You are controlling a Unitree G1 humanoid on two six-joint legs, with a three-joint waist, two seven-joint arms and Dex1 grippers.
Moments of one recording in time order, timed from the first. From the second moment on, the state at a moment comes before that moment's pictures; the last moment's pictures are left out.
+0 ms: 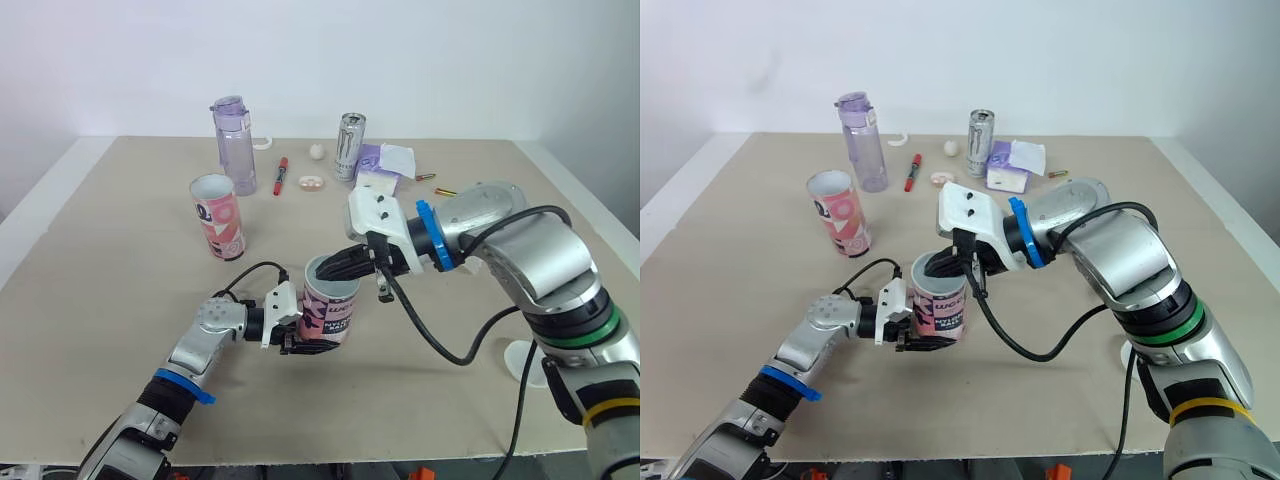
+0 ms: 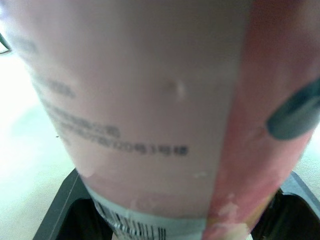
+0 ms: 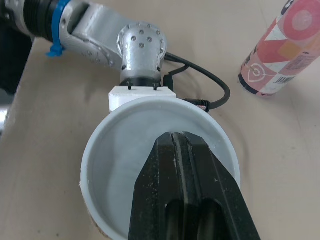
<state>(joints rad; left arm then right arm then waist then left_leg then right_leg) -0.42 0.33 -0.32 0.27 -0.21 -0.01 -1.16 -0.94 -0.73 0.39 -0.34 0.36 0.91 1.20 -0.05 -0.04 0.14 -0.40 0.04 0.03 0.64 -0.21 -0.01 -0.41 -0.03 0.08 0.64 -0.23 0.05</state>
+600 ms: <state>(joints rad) -0.42 0.33 -0.33 0.26 -0.21 -0.03 -1.16 -0.90 -0.71 0.28 -0.31 0.48 0.99 1.24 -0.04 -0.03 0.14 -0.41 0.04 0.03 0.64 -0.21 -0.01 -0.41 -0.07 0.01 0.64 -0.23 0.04</state>
